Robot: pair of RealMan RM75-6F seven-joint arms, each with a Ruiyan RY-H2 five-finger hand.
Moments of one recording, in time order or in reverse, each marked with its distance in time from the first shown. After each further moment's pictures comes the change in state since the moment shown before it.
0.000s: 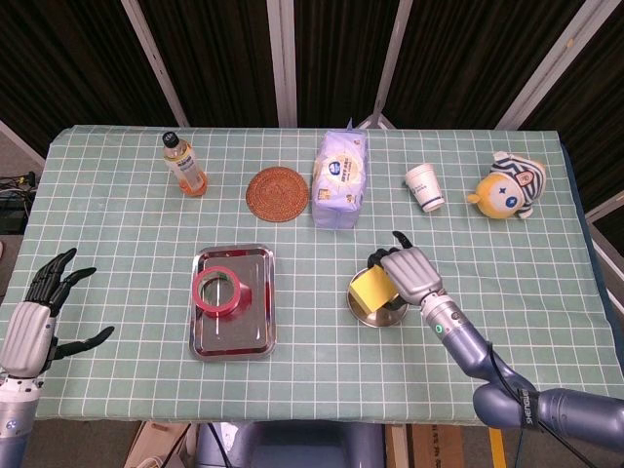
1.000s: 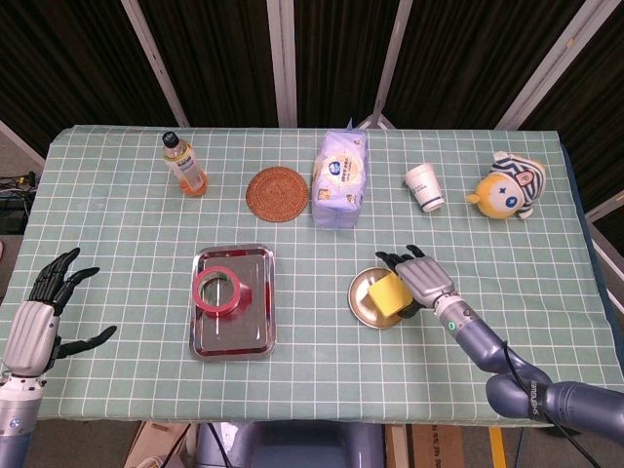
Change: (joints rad) left arm 0.002 -0.007 -0.009 0.001 0.001 -0.017 0.008; right arm 0.007 0.009 -0.055 0.102 -0.036 -0.138 0.139
